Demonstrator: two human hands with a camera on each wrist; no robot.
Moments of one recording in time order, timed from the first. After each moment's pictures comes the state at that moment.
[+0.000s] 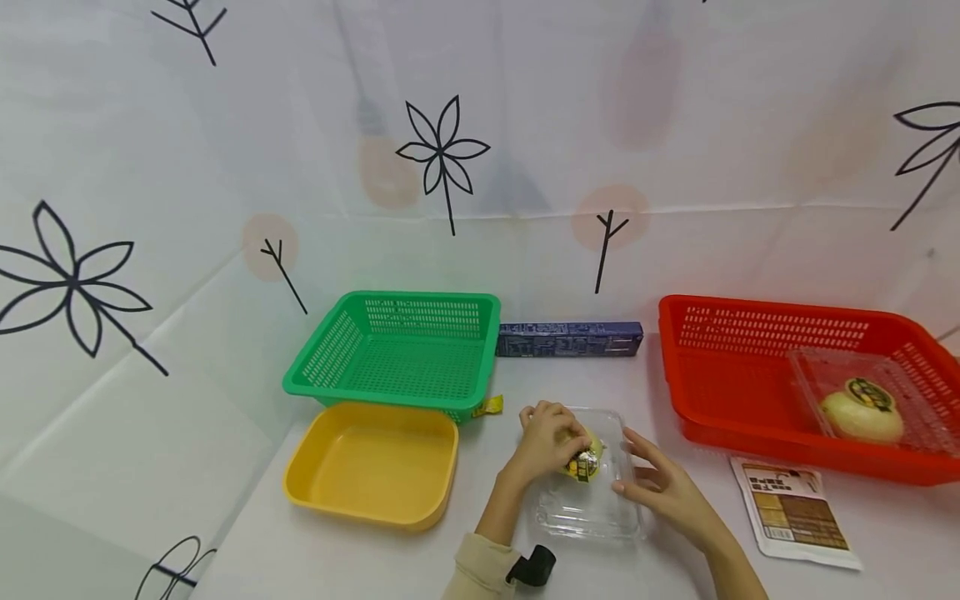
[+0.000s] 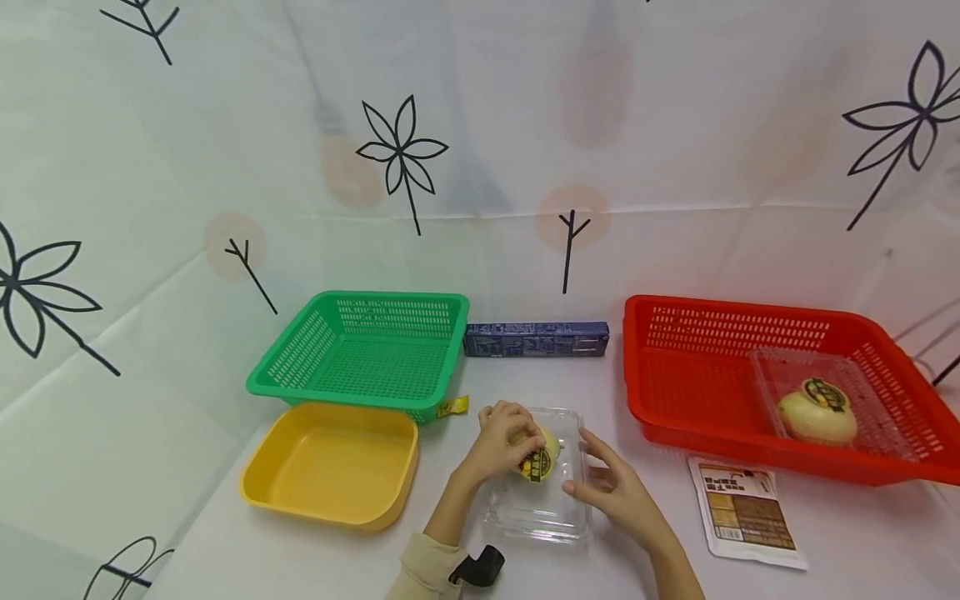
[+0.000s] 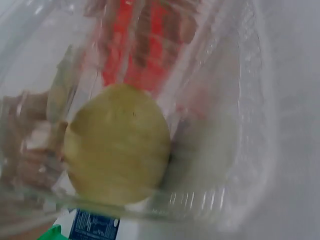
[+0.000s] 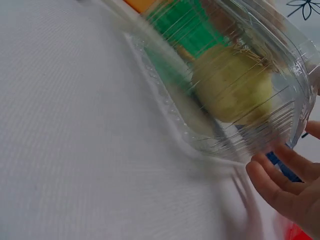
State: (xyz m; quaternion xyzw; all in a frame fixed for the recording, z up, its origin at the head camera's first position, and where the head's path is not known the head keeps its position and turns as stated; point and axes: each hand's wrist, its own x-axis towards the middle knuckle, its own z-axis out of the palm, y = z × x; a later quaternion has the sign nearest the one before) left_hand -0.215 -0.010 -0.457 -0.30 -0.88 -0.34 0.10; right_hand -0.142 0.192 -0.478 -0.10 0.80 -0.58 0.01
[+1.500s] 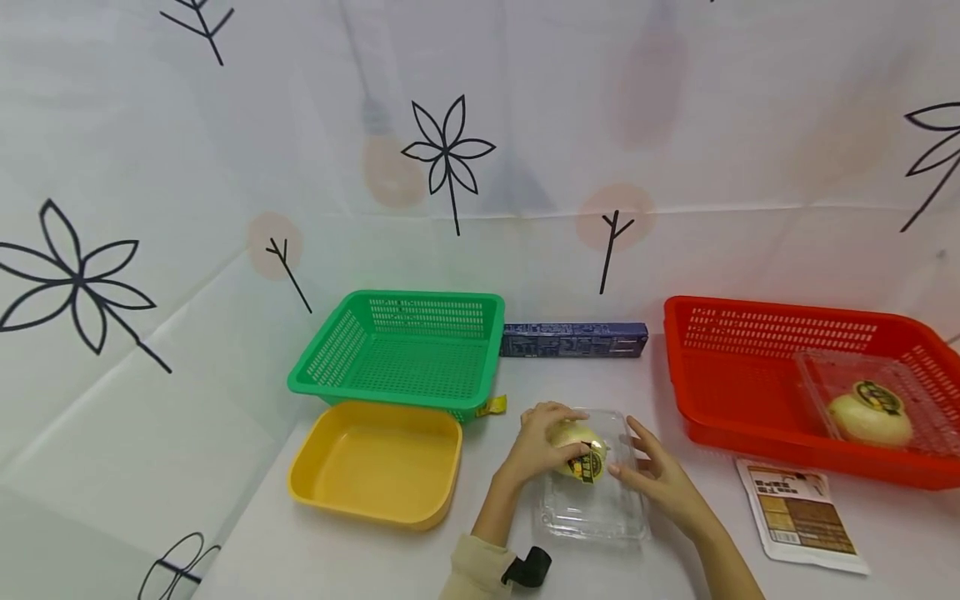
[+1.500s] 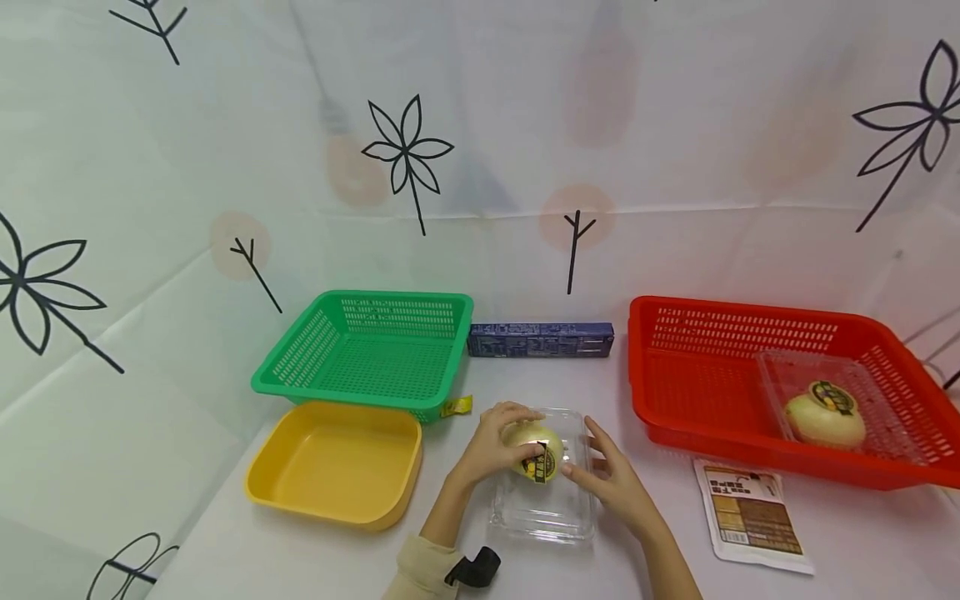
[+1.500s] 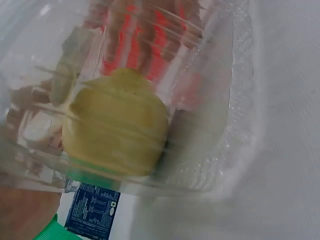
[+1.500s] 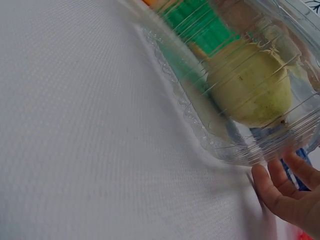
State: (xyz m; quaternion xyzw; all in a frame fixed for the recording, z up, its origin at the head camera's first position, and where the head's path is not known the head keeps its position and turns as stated) left_hand -0.220 -0.023 -0.464 -0.31 -0.83 -0.45 0.06; right_hand -0.160 0.185 -0.476 -0.06 0.82 -0.57 0.05
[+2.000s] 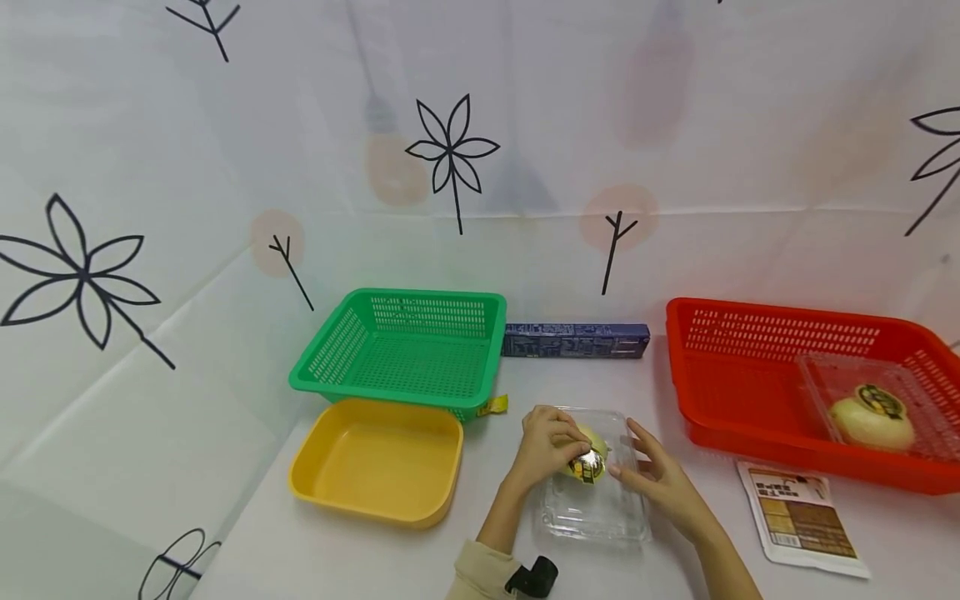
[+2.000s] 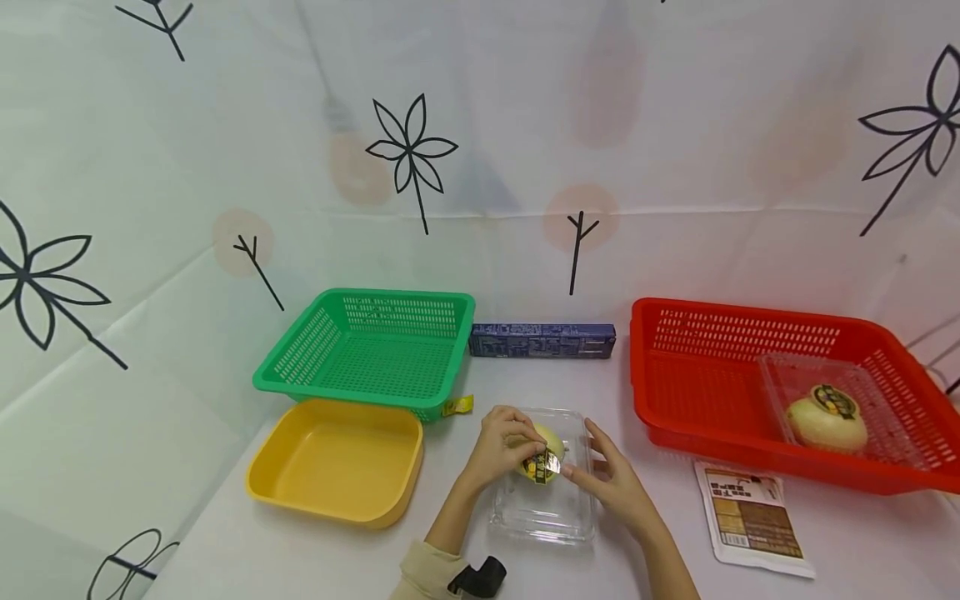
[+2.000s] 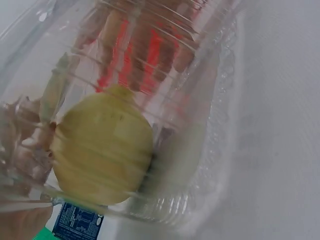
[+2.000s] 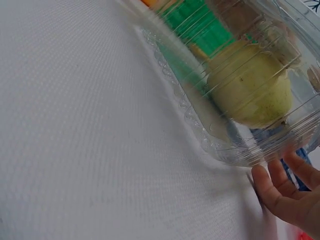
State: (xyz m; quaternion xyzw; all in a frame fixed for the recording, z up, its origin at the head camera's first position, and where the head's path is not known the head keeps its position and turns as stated) left_hand -0.214 -0.016 -0.472 -0.31 -0.82 -0.46 0.13; right_hand -0.160 0.184 -0.476 -0.05 0.81 -0.58 0.06
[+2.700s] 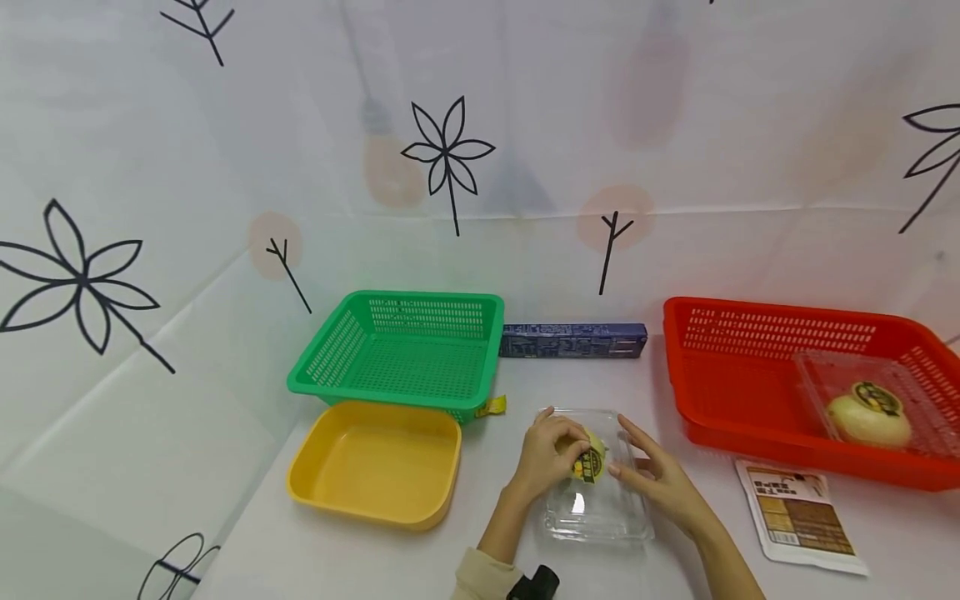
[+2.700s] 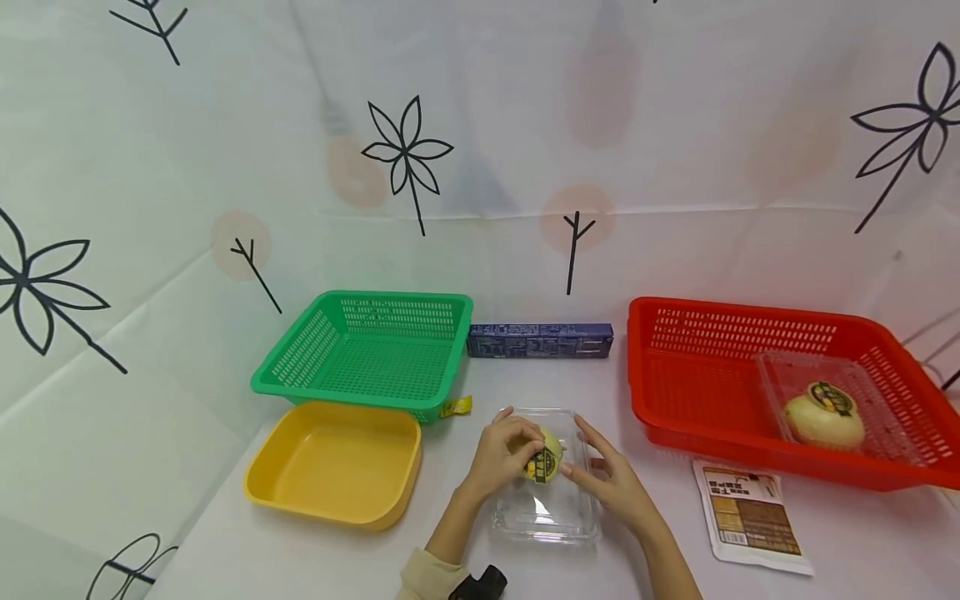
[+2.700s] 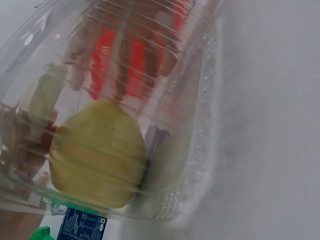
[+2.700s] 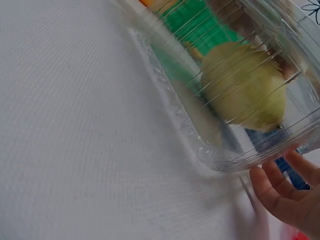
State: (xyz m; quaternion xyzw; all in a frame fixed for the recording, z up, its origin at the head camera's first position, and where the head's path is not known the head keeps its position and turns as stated) left_hand -0.207 -0.010 -0.473 -0.34 -0.80 -0.45 0.22; right_hand -0.159 0.185 -0.473 -0.10 0.81 -0.57 0.02
